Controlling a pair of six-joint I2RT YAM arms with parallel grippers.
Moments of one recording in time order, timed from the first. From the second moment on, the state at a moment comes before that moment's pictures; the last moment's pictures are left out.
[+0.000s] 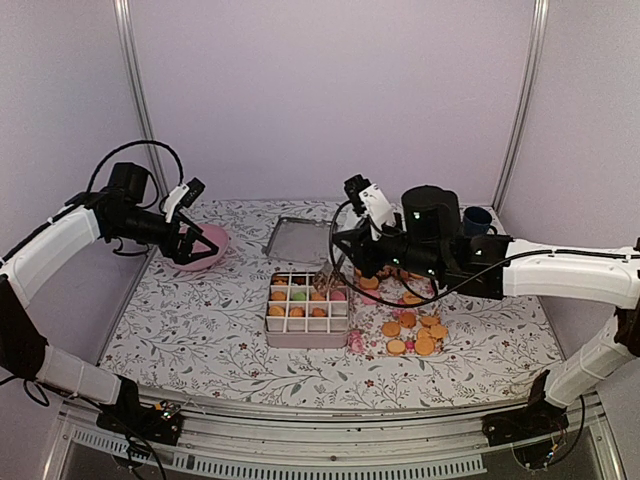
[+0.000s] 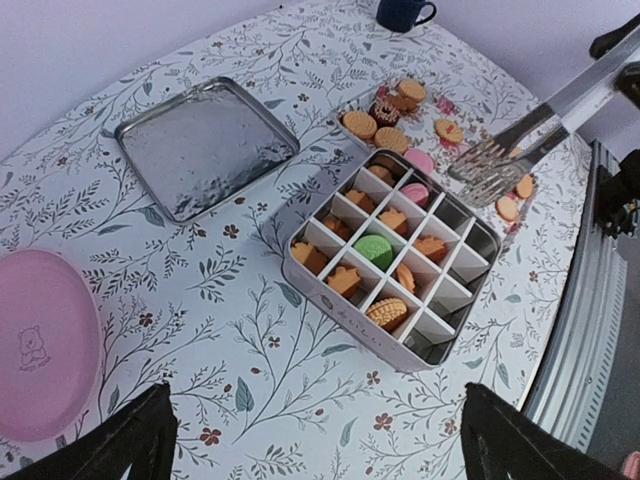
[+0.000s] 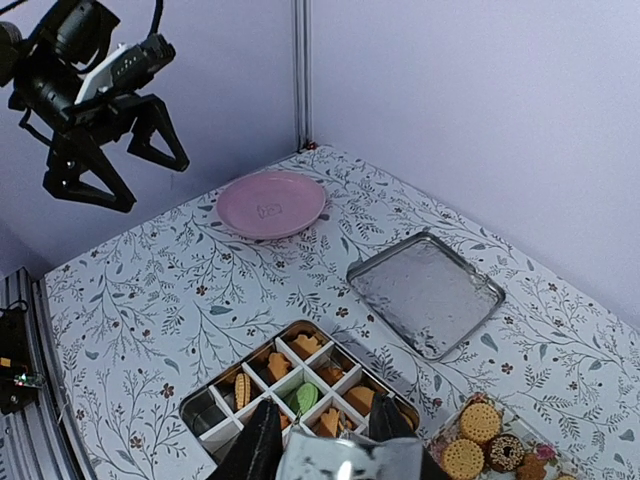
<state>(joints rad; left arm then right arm) -0.12 1.31 1.15 -0.73 0.68 0.43 1.02 1.47 1.12 0.07 0.18 0.05</state>
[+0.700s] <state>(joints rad) -0.12 1.31 1.16 -0.73 0.56 0.42 0.90 1.08 0.85 -0.17 0.34 0.21</state>
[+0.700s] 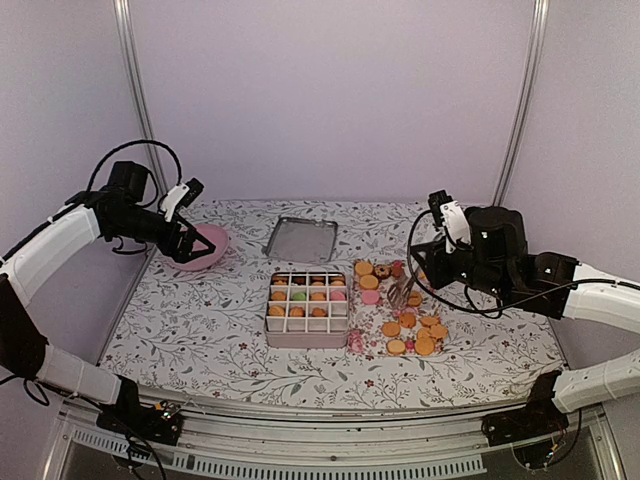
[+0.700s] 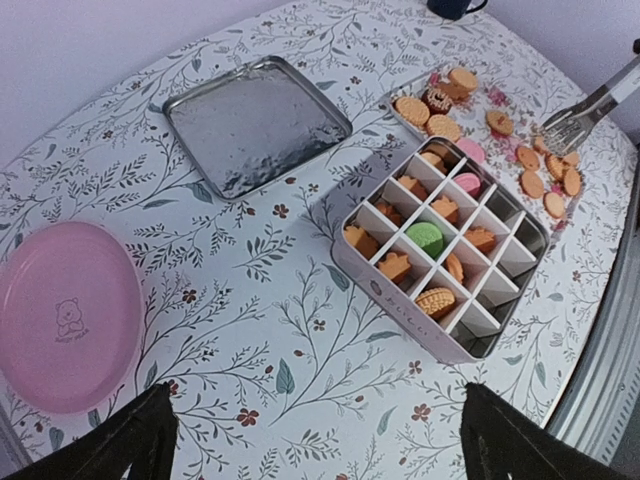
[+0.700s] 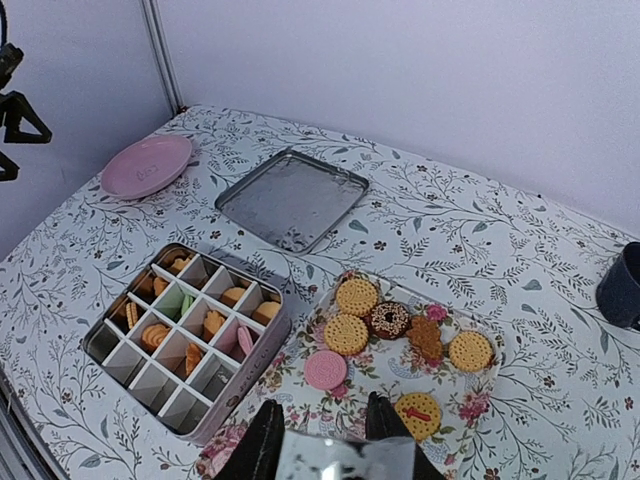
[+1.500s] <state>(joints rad) -0.11 1.31 1.16 -0.72 0.52 0.42 0.86 0.99 0.79 -0.37 0.41 0.31</state>
